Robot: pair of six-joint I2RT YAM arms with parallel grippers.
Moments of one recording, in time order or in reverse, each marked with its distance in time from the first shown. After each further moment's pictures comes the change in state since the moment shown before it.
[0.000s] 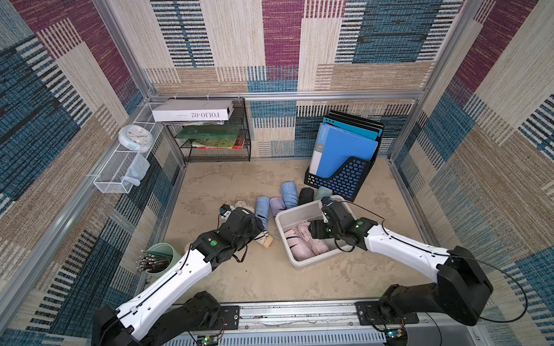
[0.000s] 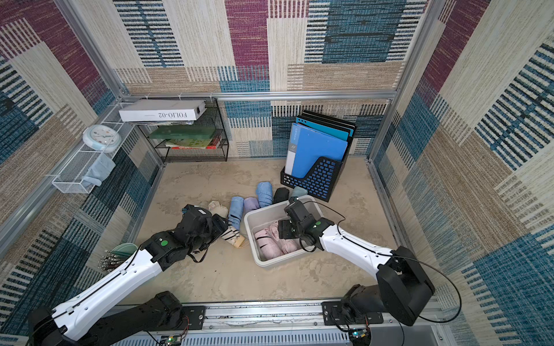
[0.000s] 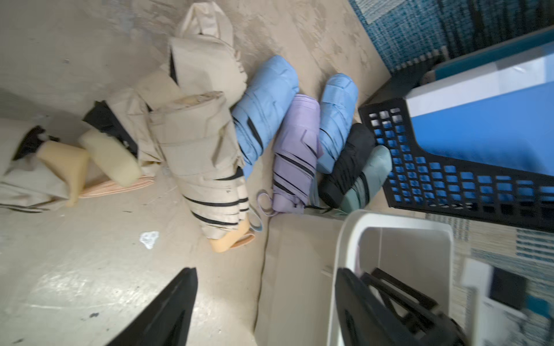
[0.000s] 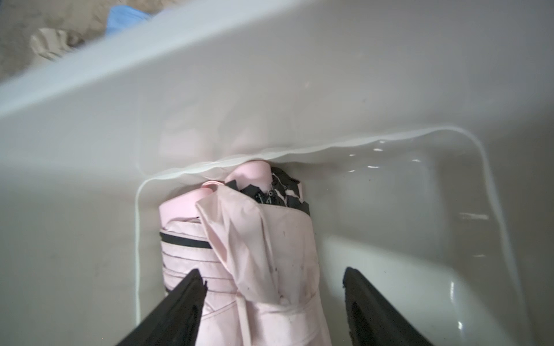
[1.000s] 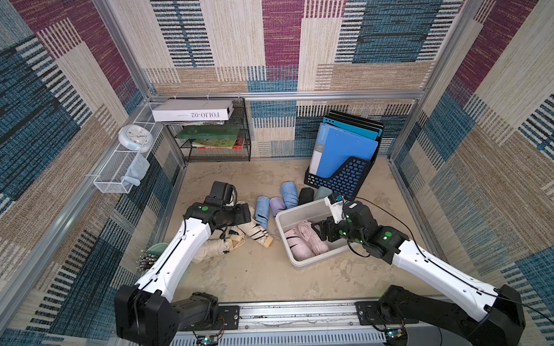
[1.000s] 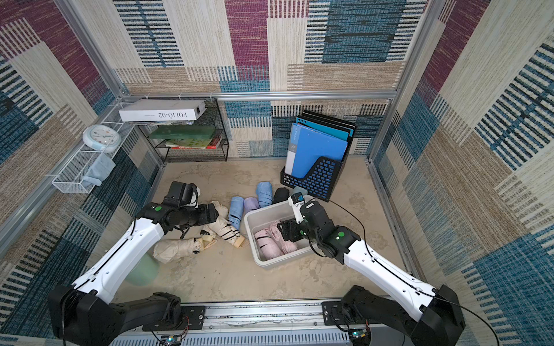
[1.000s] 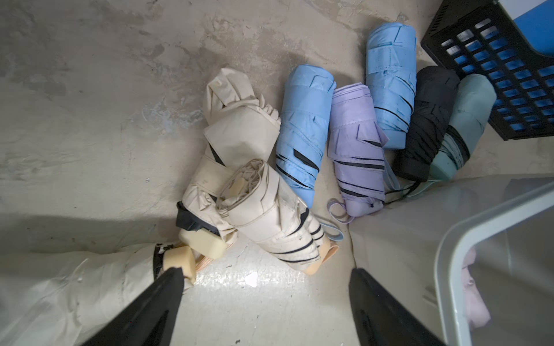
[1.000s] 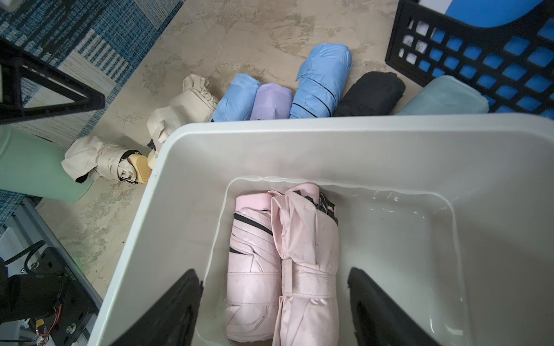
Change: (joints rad) left arm 0.350 0.260 0.255 -0.182 0.284 0.719; right arm 0.000 -0.277 -0.032 -0.006 -0.117 -0.178
